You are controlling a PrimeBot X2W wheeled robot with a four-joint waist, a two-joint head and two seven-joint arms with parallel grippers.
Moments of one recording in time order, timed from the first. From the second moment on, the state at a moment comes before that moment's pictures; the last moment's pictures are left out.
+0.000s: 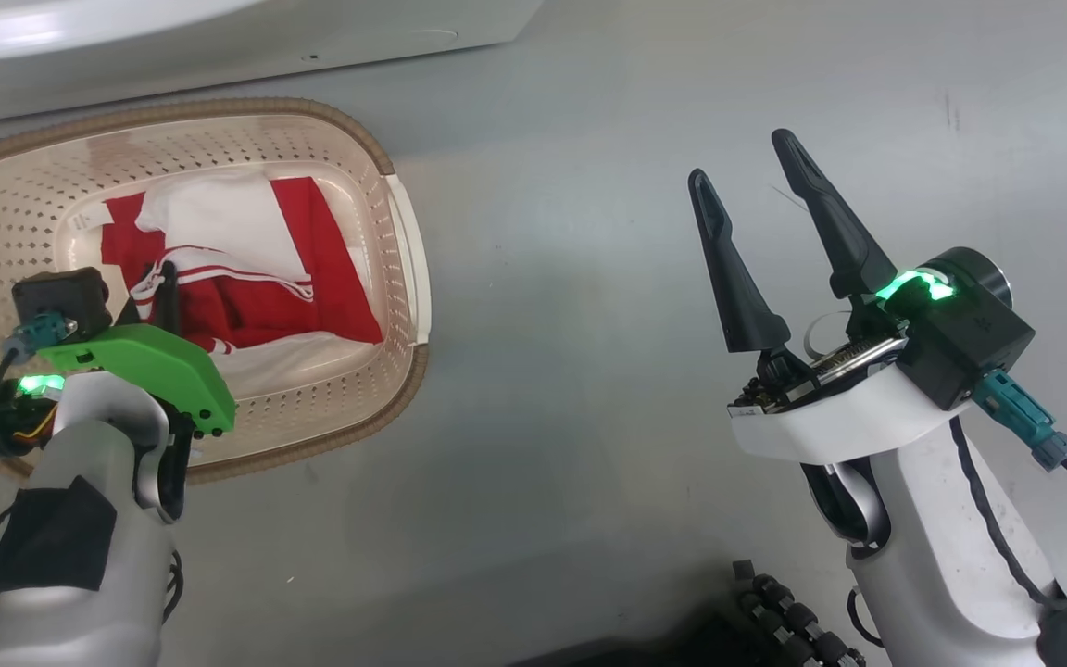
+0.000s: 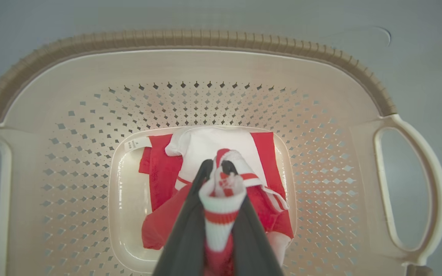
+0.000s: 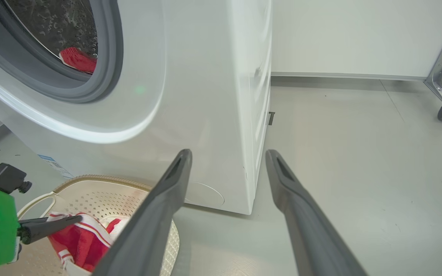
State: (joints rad) left arm -0.60 0.11 -0.12 0.71 -0.38 0.00 -0.04; right arm -0.34 -0.05 0.31 -0.02 0.26 0.12 -0.26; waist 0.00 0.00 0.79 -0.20
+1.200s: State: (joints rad) left arm -0.69 0.11 -0.10 0.93 -0.38 -0.03 -0.24; right arm -0.36 -0.05 0.27 0.05 0.26 0.12 -0.26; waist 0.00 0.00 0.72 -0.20
